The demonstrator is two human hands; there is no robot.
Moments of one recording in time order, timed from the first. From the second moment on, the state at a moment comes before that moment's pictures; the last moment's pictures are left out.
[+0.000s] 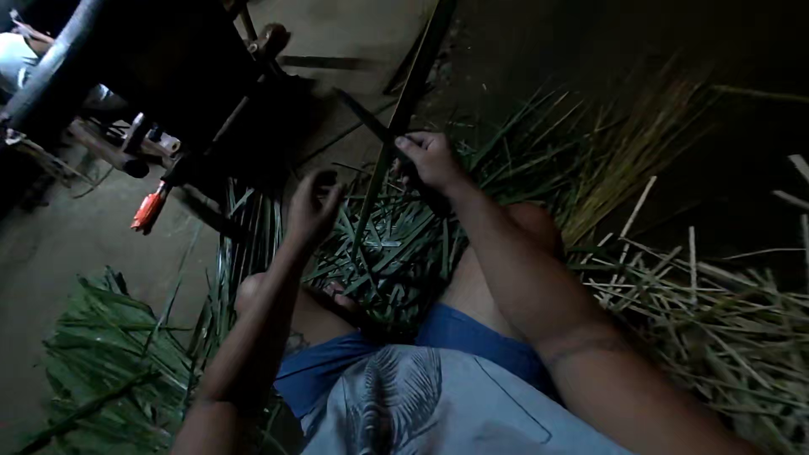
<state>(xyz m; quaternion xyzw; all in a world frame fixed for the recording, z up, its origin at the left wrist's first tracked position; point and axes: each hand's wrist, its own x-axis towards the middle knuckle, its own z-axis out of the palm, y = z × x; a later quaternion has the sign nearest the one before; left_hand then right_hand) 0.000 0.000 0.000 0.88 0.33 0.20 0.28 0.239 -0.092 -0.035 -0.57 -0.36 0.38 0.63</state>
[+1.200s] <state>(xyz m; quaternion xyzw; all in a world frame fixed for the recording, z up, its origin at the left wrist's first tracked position) 0.007 0.071 -0.118 0.60 0.33 0.12 0.72 0.207 -0.059 -0.066 -0.61 -0.27 0.49 0.56</state>
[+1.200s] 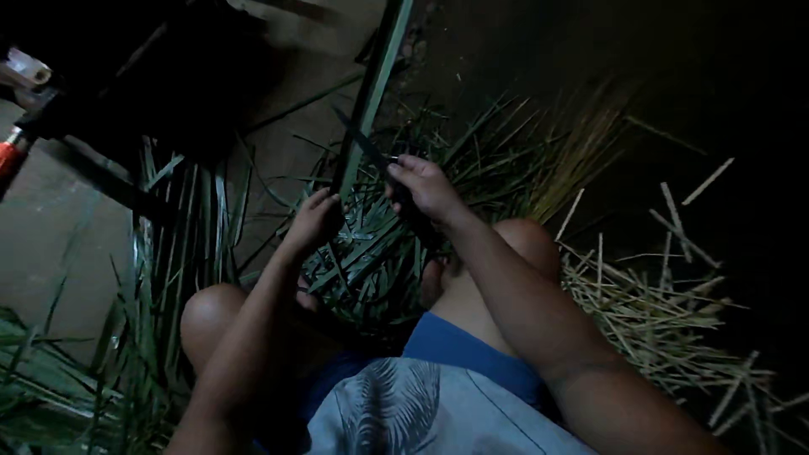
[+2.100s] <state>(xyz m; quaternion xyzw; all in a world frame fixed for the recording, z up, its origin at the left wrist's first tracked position) 0.004 0.077 -0.137 0.41 0.29 0.16 0.85 0.205 -0.040 -0.078 -0.61 -0.39 0.60 0.35</state>
